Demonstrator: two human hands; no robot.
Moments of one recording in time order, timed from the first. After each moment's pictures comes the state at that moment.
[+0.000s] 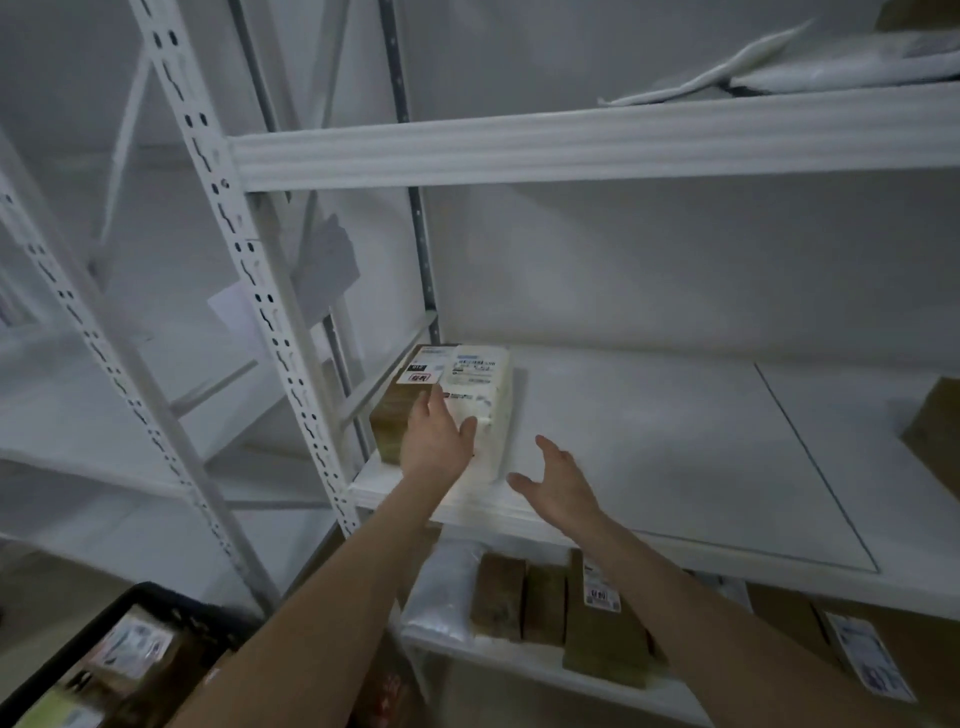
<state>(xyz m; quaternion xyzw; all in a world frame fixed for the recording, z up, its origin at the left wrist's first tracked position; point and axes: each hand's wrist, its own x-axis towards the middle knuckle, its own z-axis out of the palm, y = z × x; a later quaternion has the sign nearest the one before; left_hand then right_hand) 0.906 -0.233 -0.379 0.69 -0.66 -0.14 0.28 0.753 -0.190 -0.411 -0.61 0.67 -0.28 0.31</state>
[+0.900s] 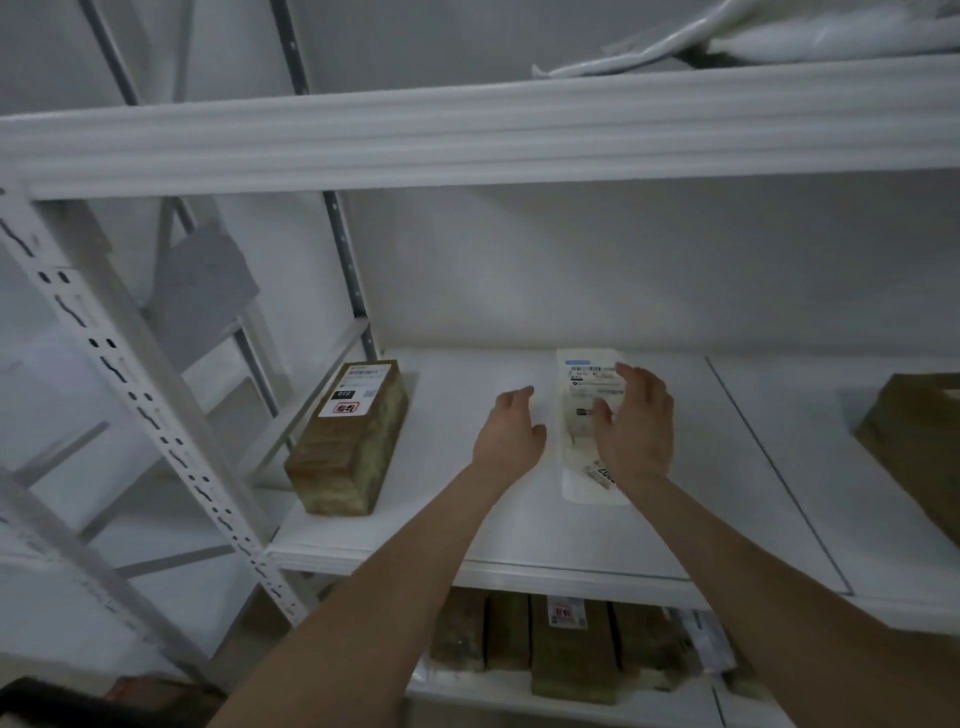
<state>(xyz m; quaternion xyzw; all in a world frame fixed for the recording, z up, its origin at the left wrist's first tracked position) 0.764 -0.310 -0.380 0.54 -0.78 -0.24 0.21 0.627 -0.268 -0.384 -0.49 0.77 -0.41 0.01</state>
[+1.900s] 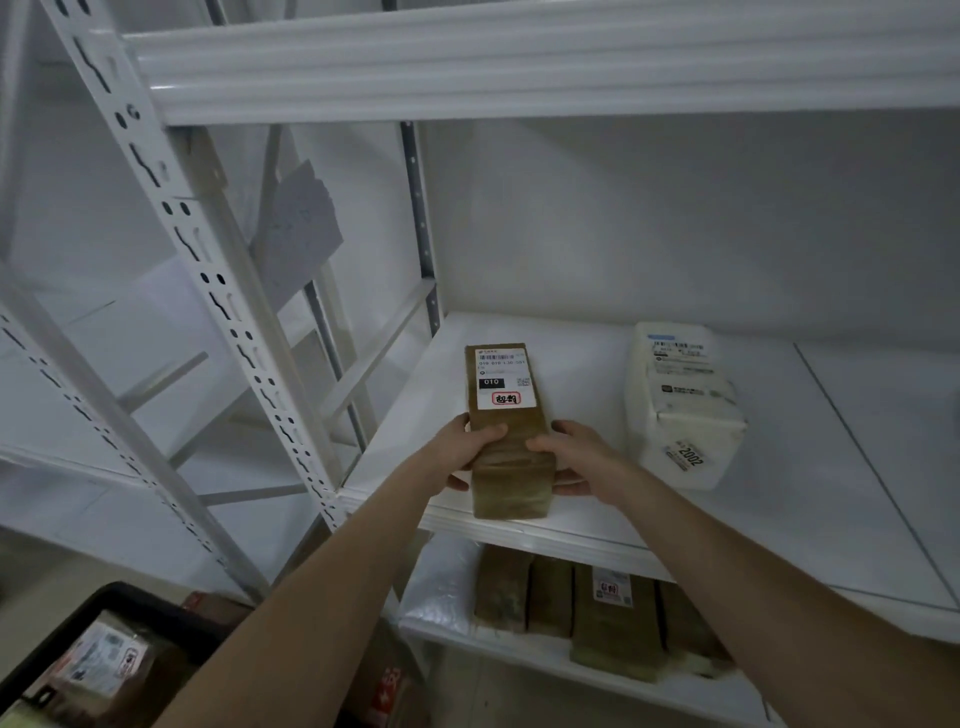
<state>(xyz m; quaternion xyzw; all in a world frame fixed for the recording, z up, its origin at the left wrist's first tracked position) 0.914 -0.309 -0.411 0.61 -0.53 -0.55 0.23 0.743 -0.283 -0.410 -0.41 0.66 -0.30 0.56</state>
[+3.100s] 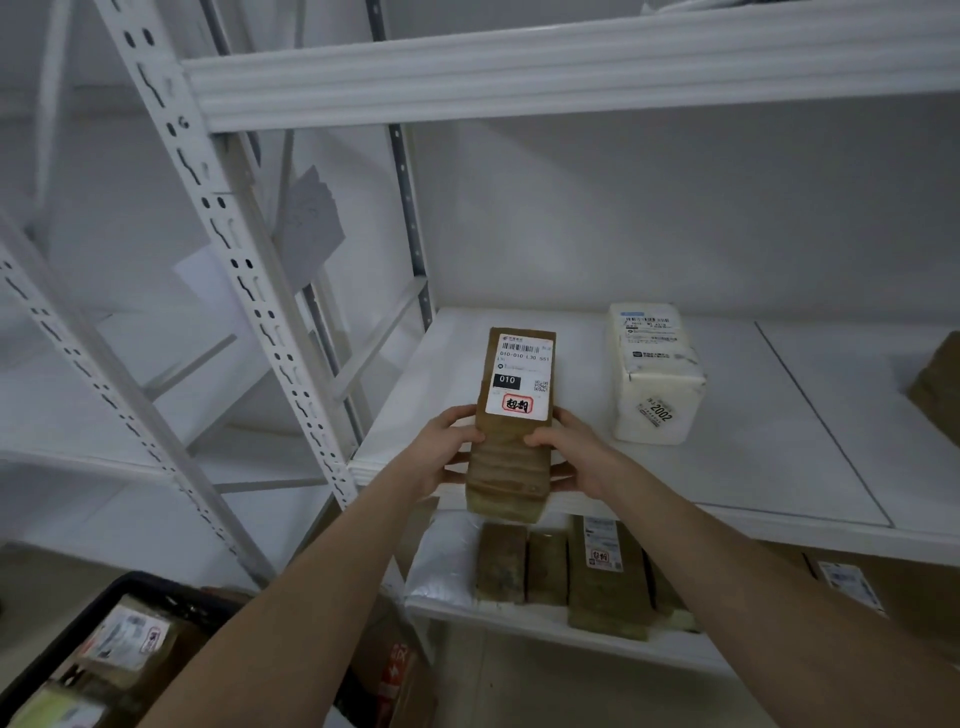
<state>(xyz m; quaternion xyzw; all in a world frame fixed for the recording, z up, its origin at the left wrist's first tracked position) 0.931 -0.248 -0.412 0.56 -0.47 -0.61 0.30 0.752 -0.221 -0.414 -0.38 0.61 -0.37 0.59</state>
